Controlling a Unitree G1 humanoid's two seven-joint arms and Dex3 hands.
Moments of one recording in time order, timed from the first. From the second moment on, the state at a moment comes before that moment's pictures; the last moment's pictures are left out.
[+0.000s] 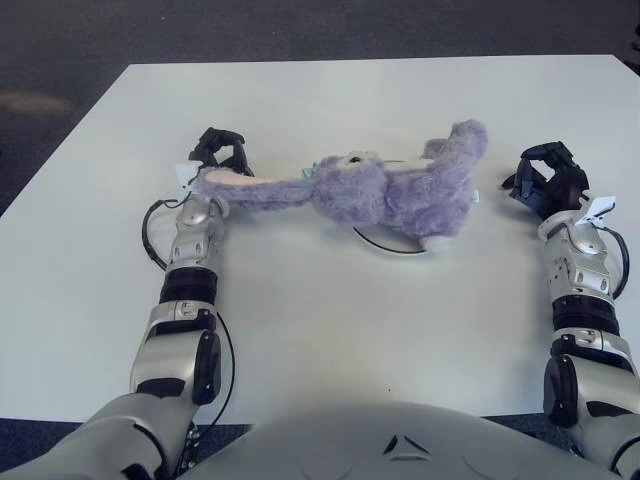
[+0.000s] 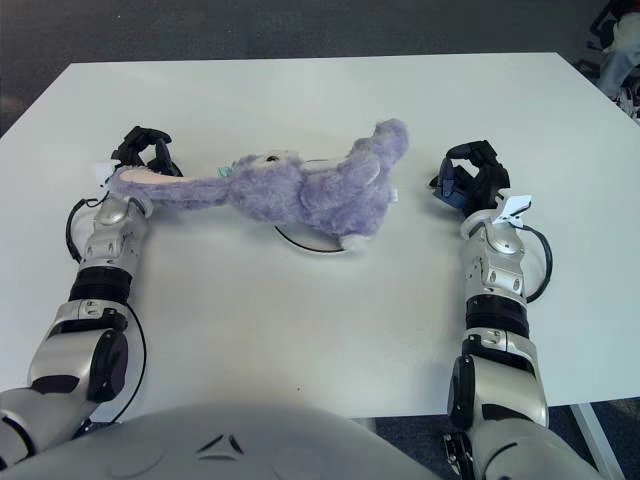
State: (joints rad) left arm -0.48 0.18 0.22 0.56 -0.18 -0.08 -0.01; right arm -0.34 -0.38 -0.33 0.53 0.24 -0.16 0.13
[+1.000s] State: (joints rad) left arm -0.44 0.17 0.22 0.54 -0.15 -0.13 -0.02; right arm -0.33 -0.37 -0.43 0.62 0.27 -0.30 0.11
